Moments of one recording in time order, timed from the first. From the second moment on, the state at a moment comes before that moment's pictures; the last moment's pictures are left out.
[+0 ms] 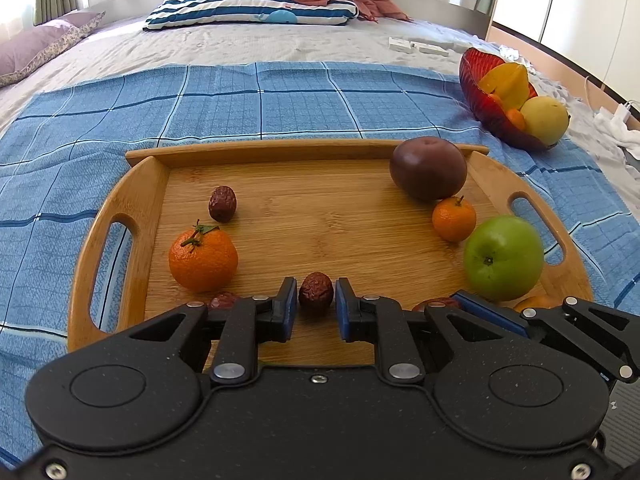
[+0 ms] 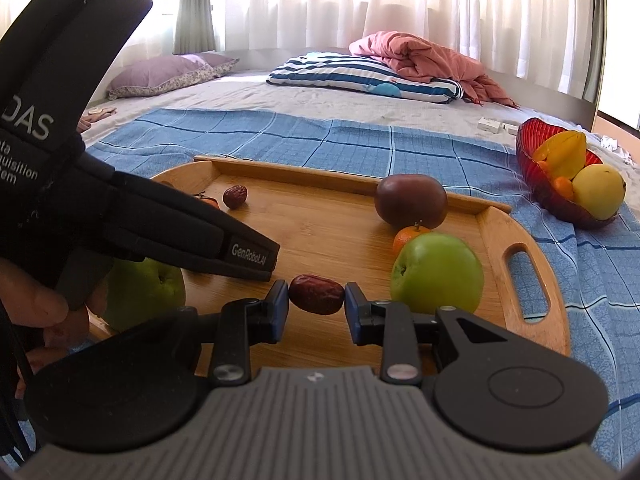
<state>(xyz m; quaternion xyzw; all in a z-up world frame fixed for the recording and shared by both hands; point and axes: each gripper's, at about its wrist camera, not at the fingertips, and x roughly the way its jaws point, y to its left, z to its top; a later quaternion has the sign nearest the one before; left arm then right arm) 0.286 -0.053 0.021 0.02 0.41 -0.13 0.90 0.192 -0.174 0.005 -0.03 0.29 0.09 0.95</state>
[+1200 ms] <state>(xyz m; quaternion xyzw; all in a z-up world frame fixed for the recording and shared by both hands) 0.138 -0.006 0.056 -0.02 0.32 -0.10 0.94 0.089 -0.204 0.029 0.01 0.23 0.05 0.97</state>
